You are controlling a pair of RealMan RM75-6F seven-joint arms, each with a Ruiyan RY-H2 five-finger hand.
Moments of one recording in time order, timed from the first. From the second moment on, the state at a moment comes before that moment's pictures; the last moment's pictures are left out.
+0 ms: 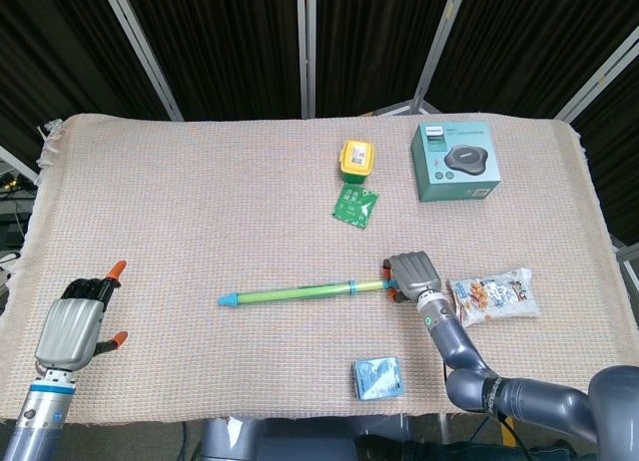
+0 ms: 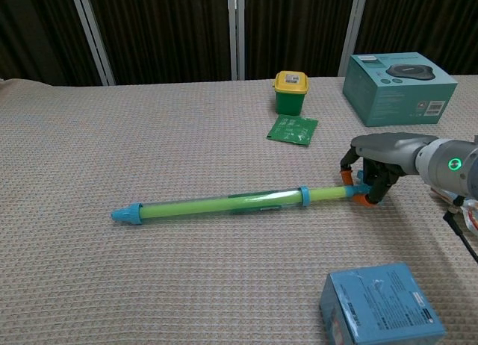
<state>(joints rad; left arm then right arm) -0.15 -1.23 -0.07 -1.87 1.44 1.38 0.48 0.79 -1.58 0.15 -1.43 -0.75 0.87 -0.52</state>
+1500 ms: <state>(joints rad) -0.70 -1.72 -0.20 -1.44 0.94 0.88 0.44 0.82 -1.54 0.14 -1.50 -0.61 0.93 -0.58</state>
